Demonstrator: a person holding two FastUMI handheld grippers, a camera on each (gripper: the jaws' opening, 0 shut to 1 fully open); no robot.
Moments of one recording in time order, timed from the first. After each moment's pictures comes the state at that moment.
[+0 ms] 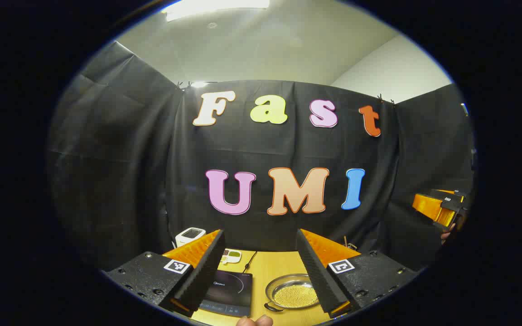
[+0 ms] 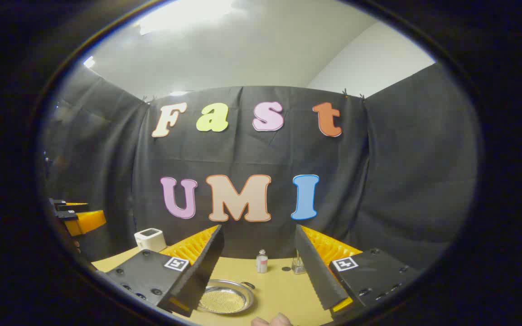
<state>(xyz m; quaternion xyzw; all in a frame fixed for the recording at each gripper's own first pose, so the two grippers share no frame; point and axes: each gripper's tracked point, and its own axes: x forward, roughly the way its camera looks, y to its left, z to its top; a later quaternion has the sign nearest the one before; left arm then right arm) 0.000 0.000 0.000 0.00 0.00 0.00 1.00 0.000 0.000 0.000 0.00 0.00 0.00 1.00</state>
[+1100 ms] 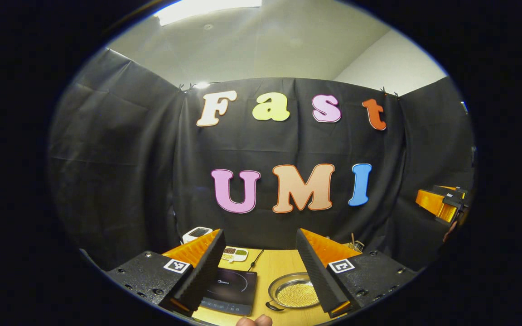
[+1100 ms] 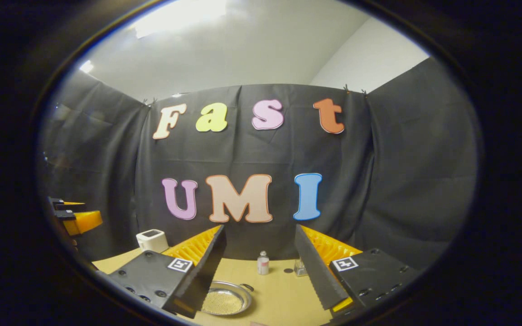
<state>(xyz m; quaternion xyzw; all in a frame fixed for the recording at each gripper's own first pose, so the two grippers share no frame) 0.003 -0.014 -0.002 0.01 0.01 0.03 1.00 0.024 -0.019 -0.006 0.01 0.00 0.02 1.00</state>
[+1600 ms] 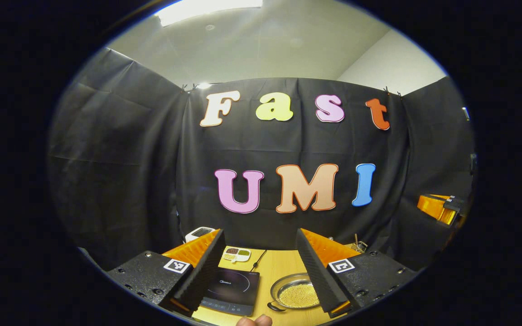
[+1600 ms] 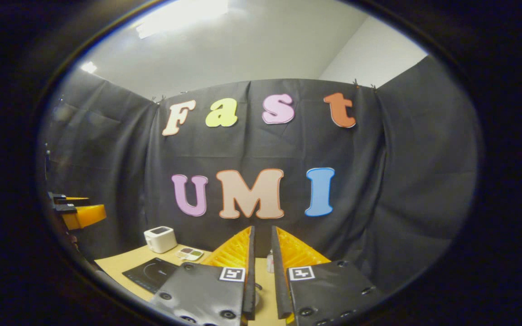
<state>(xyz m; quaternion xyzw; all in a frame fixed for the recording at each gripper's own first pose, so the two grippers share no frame) 0.003 -0.007 -0.005 0.01 0.01 0.05 1.00 0.040 0.003 -0.040 0.01 0.02 0.05 1.00</state>
